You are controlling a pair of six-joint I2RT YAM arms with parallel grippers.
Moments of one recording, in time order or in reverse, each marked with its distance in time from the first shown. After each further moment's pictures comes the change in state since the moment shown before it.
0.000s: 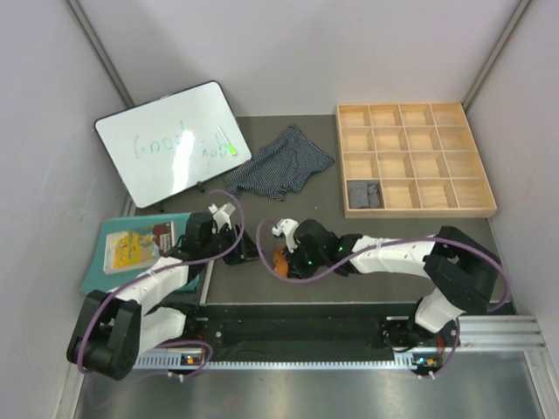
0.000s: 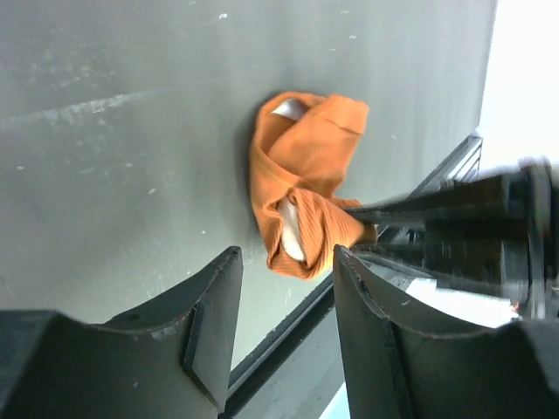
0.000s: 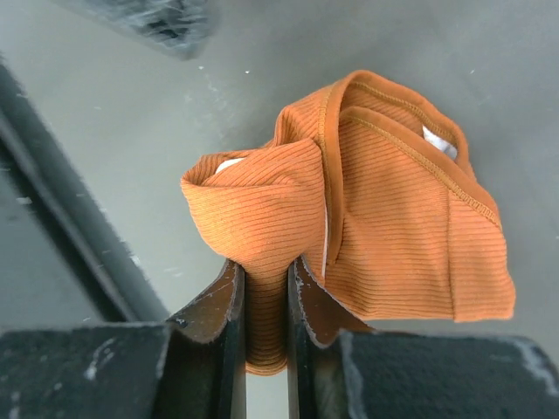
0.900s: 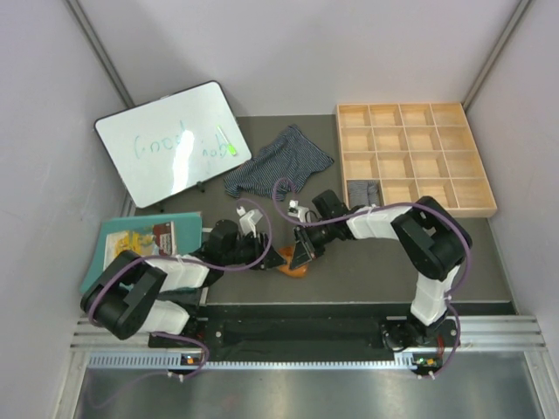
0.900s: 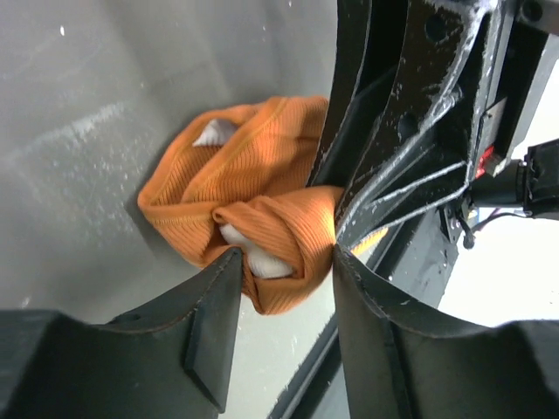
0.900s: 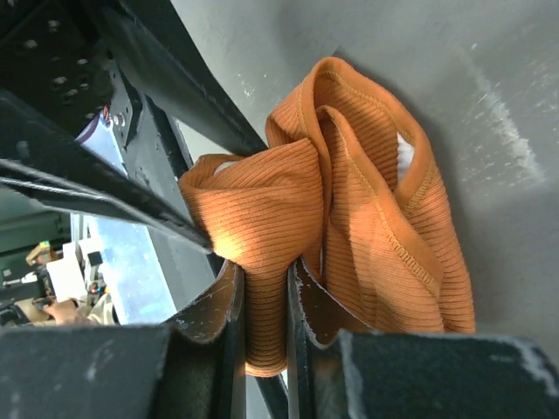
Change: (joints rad) left arm -0.249 0.214 -0.080 0.479 -0.079 0.021; right arm -0.377 0.269 0.132 -0.039 -0.772 0.130
